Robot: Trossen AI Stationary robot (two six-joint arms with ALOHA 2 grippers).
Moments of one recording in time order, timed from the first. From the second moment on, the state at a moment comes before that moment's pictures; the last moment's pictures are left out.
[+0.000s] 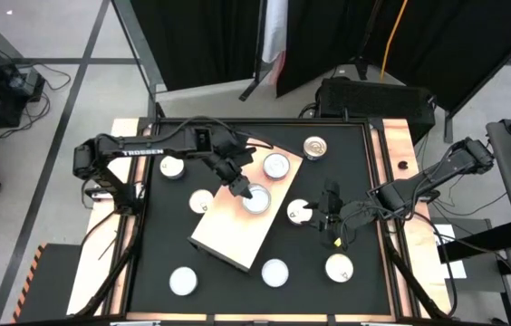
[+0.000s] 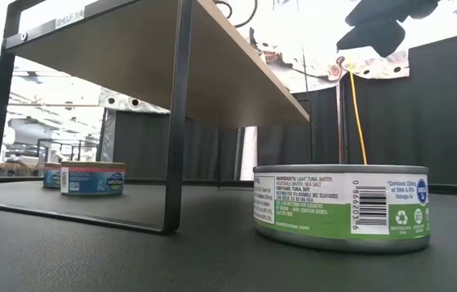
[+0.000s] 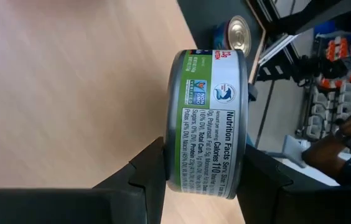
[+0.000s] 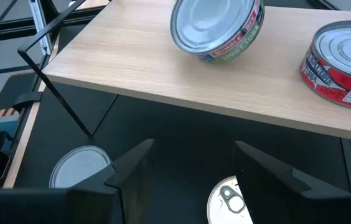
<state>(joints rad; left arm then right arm) 0.21 1.60 1.38 -0.69 0.59 -0.59 0.44 1.09 0.79 -0.31 0.44 0.46</state>
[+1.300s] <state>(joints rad) 0.21 1.60 1.38 -0.69 0.42 -0.53 0.44 1.09 0.79 -0.31 0.44 0.46</state>
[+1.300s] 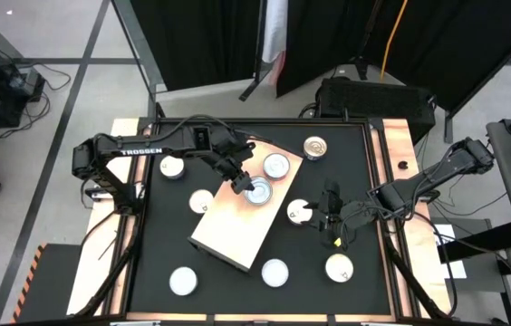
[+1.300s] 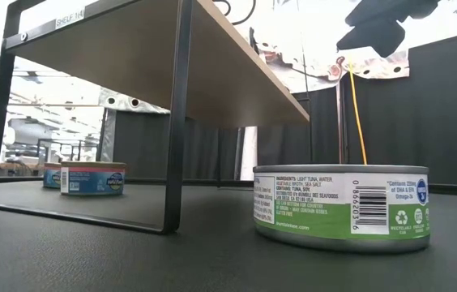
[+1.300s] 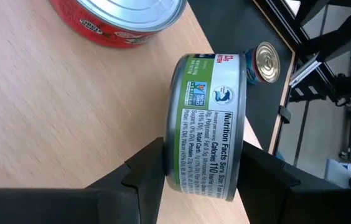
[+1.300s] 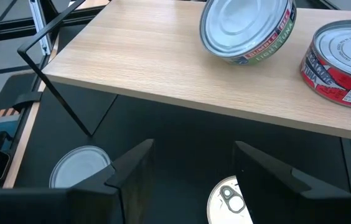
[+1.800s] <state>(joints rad) 0.21 1.60 1.38 -0.70 0.42 -0.54 0.44 1.09 0.79 -0.31 0.44 0.46</state>
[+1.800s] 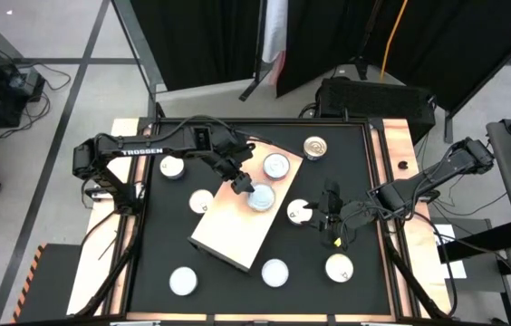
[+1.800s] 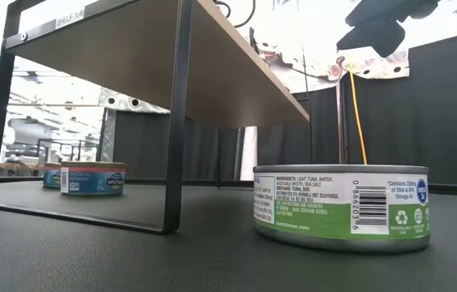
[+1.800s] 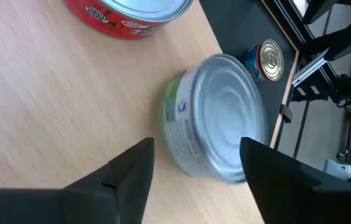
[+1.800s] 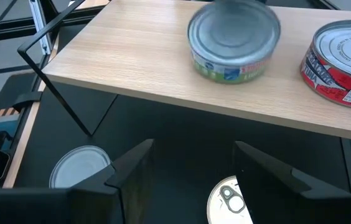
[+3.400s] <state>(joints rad) 0.02 1.08 1.16 -0.74 -0.40 -0.13 0.33 1.45 0.79 0.15 0.57 0.27</state>
